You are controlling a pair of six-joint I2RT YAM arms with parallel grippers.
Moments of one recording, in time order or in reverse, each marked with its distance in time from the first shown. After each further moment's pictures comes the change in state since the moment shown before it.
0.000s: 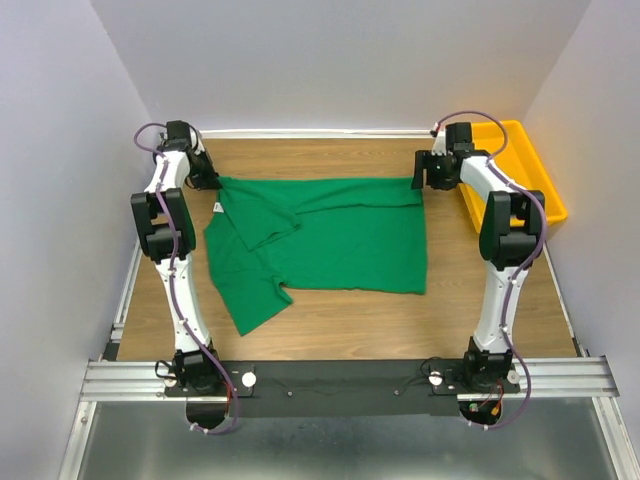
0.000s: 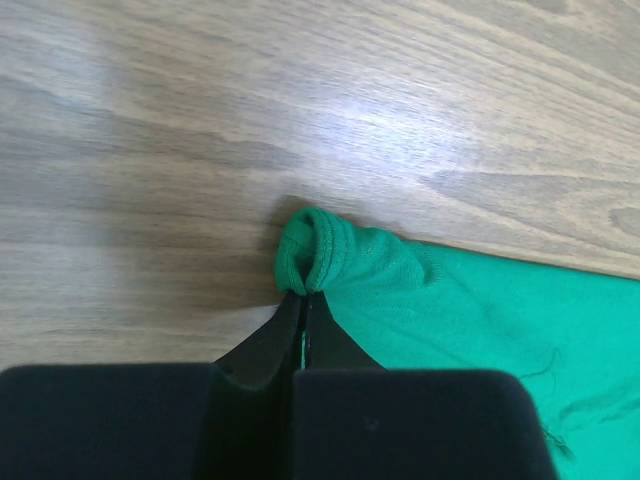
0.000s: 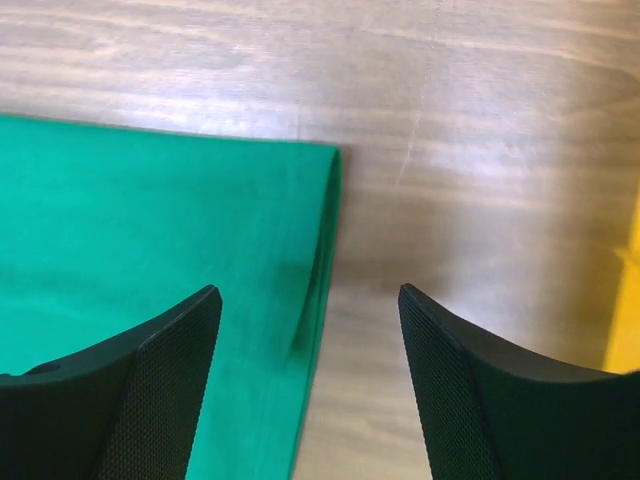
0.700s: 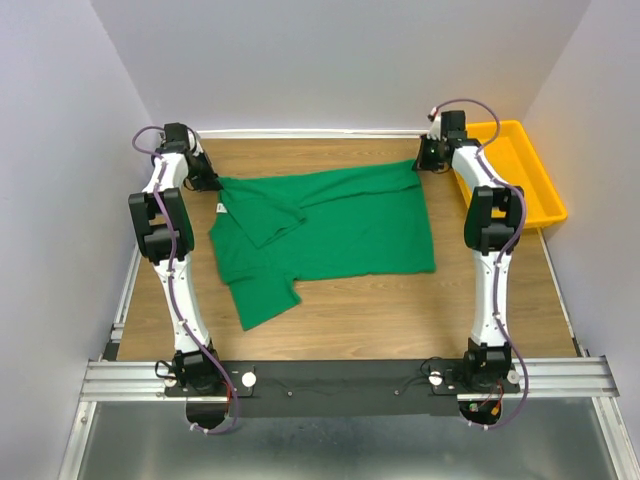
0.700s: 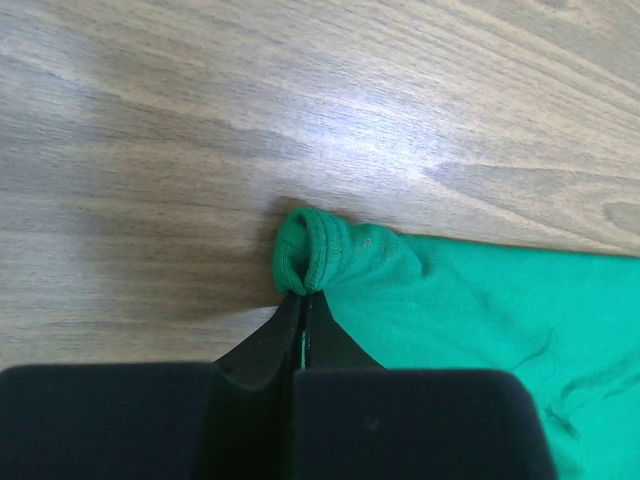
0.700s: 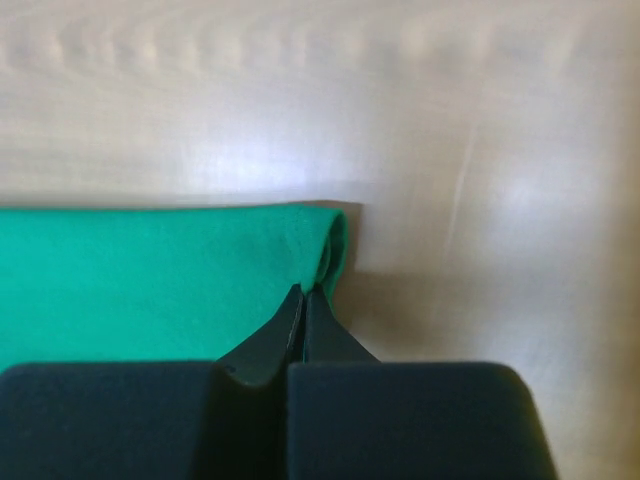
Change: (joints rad) left arm 0.014 -0.024 -0.056 0.040 0.029 -0.020; right arm -0.010 0.280 0.338 -0.008 -0.090 0.099
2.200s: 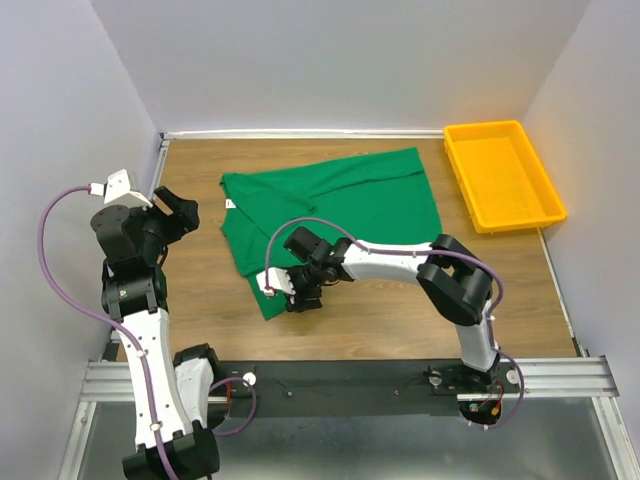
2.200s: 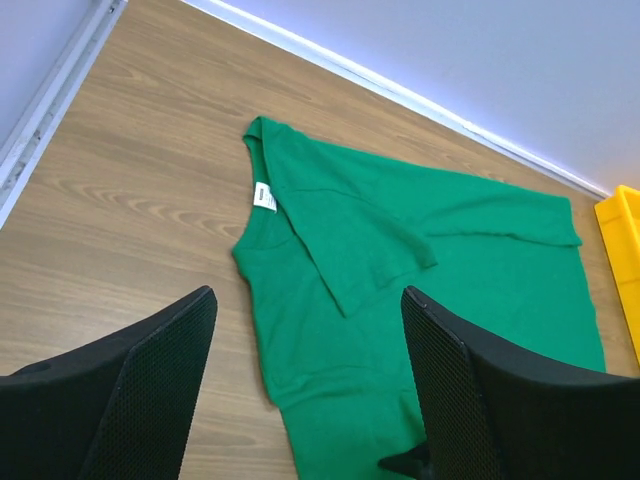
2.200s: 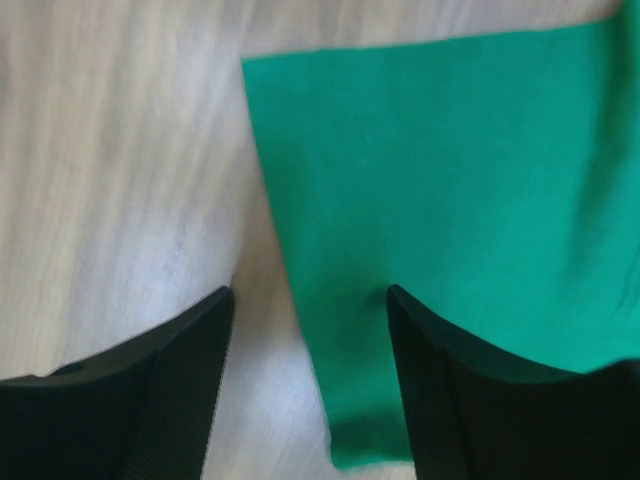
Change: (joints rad) left arm 0.131 -1.636 -1.095 0.215 -0.006 -0.067; right arm 1.002 -0.444 -0.695 0.088 -0.181 -0.938
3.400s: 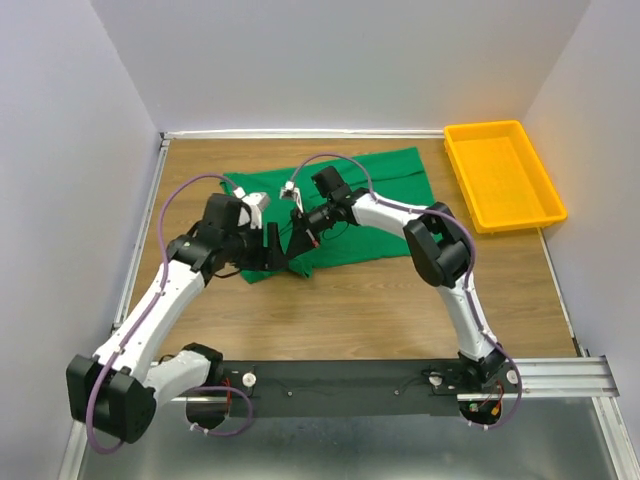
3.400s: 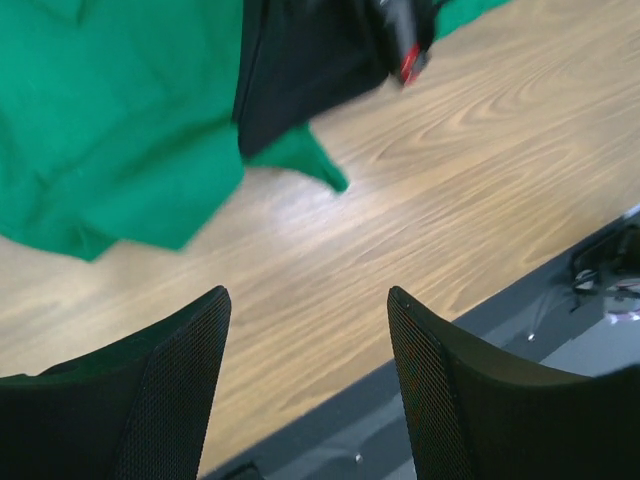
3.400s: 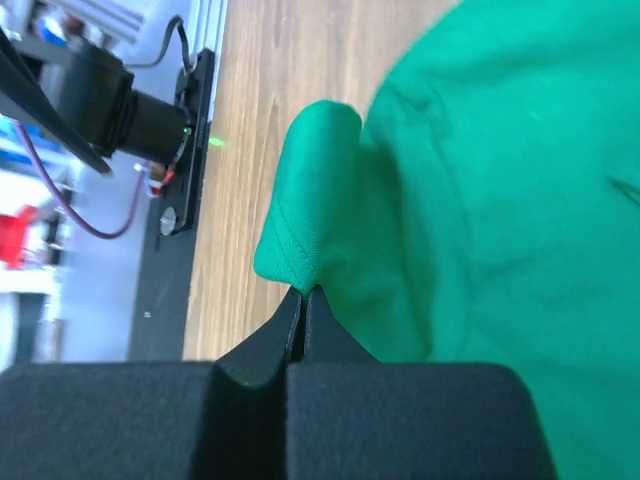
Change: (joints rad) left arm -0.659 0.278 -0.007 -0.263 0.051 0.074; right arm -0.338 0.294 0.370 0.092 -0.677 0.763
